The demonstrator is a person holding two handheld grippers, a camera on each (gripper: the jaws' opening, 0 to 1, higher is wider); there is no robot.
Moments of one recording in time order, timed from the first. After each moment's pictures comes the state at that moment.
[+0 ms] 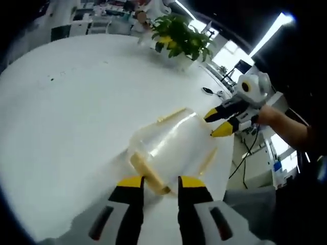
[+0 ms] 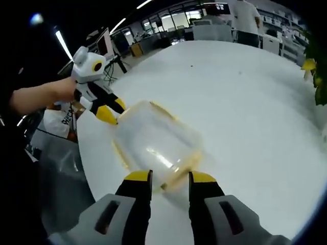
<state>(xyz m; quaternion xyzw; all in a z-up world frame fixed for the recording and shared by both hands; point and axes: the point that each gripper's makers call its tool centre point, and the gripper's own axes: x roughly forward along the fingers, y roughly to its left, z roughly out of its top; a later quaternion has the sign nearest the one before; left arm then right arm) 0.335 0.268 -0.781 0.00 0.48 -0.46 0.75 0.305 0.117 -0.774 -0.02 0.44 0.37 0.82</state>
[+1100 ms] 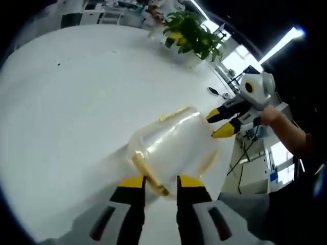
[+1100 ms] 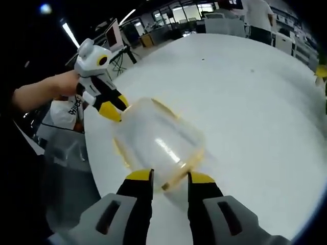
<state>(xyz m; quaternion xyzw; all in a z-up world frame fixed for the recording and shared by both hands) 0.323 0.270 -0.784 -0.02 0.52 -0.43 0.74 0.299 0.119 -0.775 -0.03 0.46 0.41 0.78</state>
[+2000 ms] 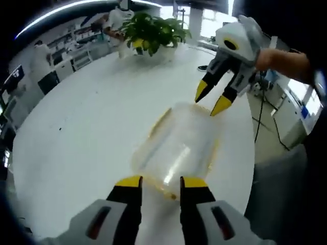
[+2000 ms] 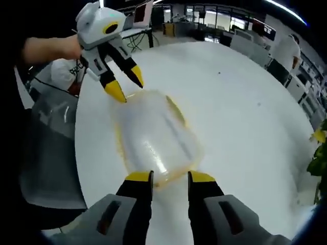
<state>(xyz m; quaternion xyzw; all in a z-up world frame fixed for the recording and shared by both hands) 0.333 0.254 -0.753 0.22 0.35 -0.47 0.78 0.311 0.122 -0.765 -0.24 0.39 0.45 0.77</state>
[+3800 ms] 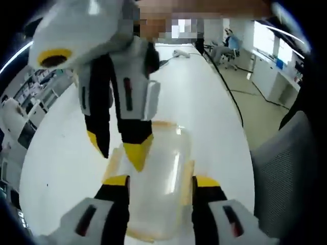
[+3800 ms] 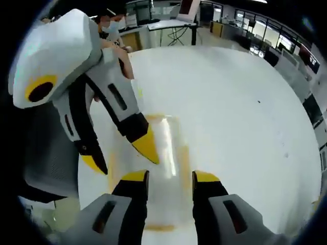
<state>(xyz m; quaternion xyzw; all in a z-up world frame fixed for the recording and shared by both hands) 0.299 0.184 -0.773 0.34 0.28 -0.57 0.70 0.350 0.195 -0.767 -0.29 0.40 0.58 0.64</state>
